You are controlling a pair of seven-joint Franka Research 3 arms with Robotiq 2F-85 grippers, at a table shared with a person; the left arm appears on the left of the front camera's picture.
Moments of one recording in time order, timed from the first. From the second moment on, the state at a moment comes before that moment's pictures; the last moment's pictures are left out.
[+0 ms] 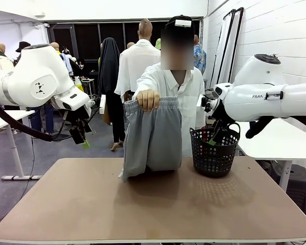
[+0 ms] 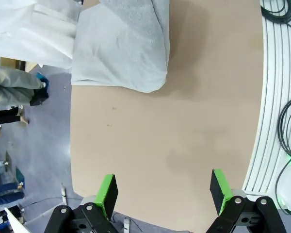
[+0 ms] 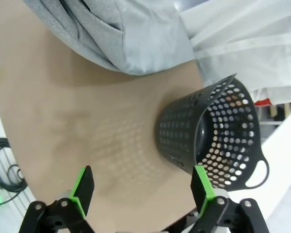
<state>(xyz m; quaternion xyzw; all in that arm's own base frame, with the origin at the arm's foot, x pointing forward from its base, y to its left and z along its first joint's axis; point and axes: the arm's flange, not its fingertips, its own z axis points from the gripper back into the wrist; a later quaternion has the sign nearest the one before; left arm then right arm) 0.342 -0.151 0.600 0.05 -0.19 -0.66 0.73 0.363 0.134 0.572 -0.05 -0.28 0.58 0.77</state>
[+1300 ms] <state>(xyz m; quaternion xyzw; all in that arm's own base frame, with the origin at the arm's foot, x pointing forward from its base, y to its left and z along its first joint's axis) 0.386 -0.160 0.548 -0.05 -0.32 -0.70 0.63 0.391 0.146 0.541 0.10 -0.38 0.65 0.65</state>
